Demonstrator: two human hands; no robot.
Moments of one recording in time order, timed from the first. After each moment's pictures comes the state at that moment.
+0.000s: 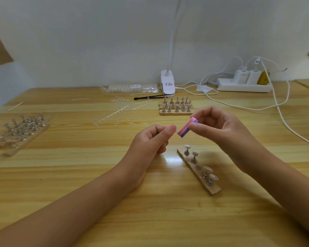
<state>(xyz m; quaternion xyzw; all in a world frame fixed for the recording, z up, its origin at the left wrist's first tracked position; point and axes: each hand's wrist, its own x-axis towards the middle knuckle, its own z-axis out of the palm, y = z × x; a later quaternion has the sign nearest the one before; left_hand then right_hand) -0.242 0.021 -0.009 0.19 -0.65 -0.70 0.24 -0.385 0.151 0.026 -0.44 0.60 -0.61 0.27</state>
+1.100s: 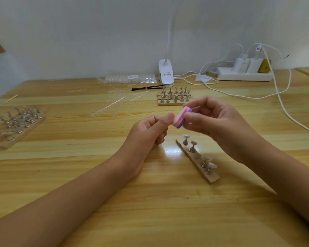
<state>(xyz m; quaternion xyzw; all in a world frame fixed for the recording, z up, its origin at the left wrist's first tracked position) -0.244 0.021 -0.010 0.20 -0.66 -0.69 0.24 -0.383 0.149 0.021 -0.44 0.55 -0.63 0.33</state>
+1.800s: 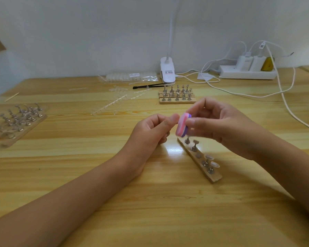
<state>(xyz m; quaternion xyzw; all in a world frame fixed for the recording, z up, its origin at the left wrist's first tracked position) -0.243 0.025 -0.009 0.18 -0.67 -0.68 0.24 -0.388 0.151 0.025 -0.45 0.55 -0.58 0.39</state>
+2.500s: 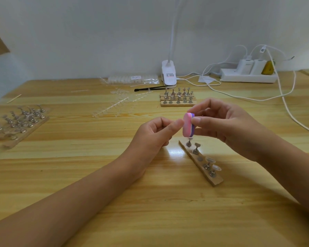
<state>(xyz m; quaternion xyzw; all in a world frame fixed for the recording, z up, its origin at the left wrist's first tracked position) -0.243 0.024 -0.010 0.17 -0.69 -0.66 0.24 -0.396 0.152 0.027 -0.46 0.57 -0.57 0.36</state>
